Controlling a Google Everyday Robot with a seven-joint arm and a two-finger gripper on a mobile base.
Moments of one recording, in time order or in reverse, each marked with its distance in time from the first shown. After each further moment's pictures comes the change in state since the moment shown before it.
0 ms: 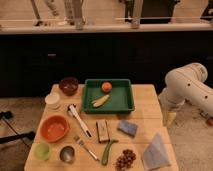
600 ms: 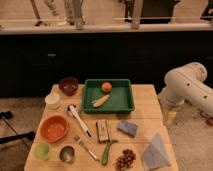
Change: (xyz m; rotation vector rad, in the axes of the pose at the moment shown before) arm -0.011 -0.007 -0.001 0.014 -0.003 -0.087
